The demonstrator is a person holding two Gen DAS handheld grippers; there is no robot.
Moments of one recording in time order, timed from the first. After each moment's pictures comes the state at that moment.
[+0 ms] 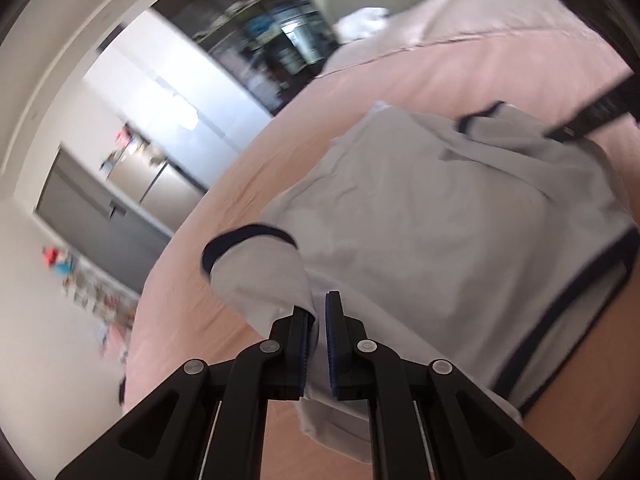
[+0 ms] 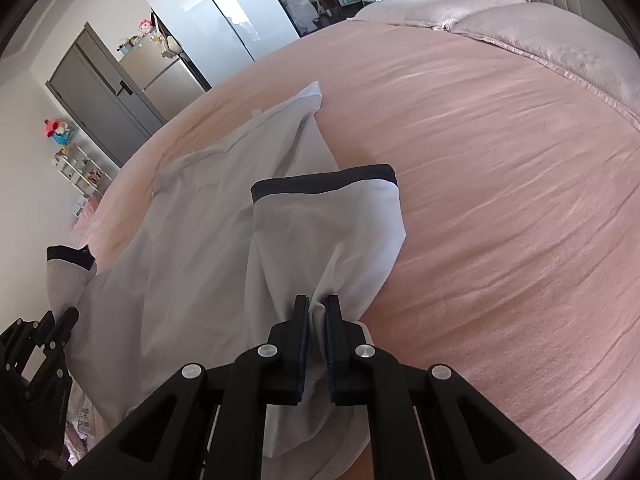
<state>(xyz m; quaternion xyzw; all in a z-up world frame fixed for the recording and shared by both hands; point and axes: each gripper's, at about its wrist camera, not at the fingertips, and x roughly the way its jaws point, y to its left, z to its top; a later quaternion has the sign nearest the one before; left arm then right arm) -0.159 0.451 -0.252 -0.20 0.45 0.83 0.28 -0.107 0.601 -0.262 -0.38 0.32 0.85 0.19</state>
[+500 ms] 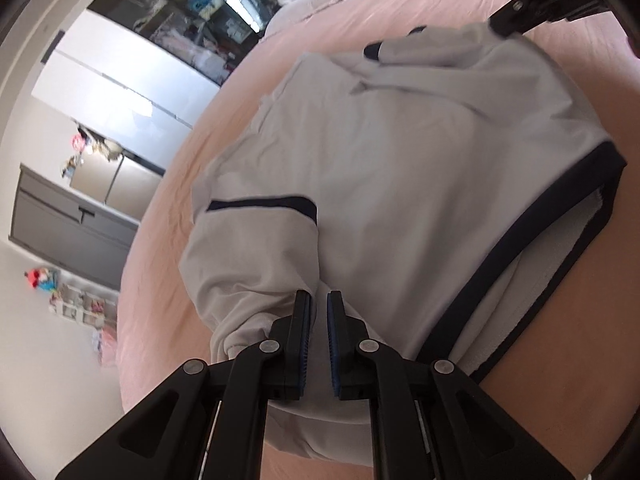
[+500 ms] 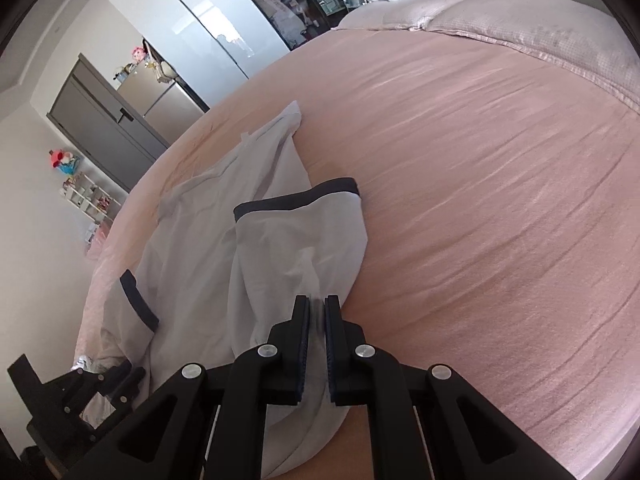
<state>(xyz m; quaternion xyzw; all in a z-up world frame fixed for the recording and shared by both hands) -0.142 0.463 -0.304 -0.28 0.50 0.78 0.27 -0.065 0.625 -0.259 -0.34 0.36 0.85 0.19</state>
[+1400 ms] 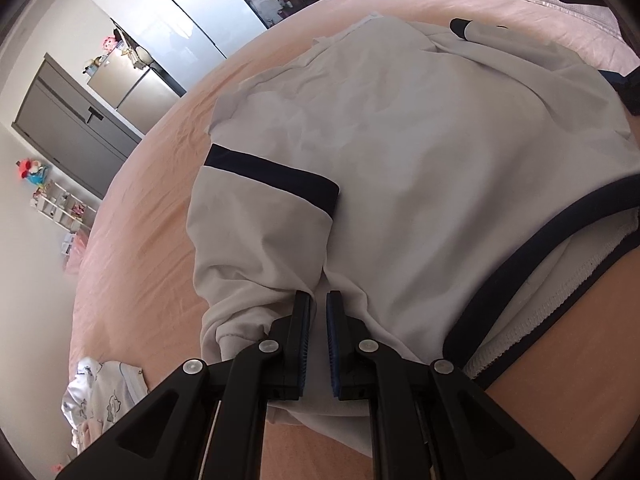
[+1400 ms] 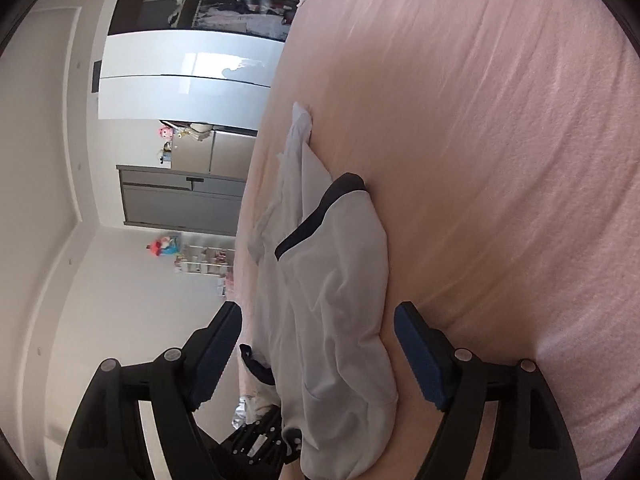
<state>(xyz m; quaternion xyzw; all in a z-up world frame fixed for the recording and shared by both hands) -0.169 0.440 -0.324 -0.37 0.38 0.82 0.22 -0.063 0.688 -0.320 -0.24 0.63 0.74 0.01</state>
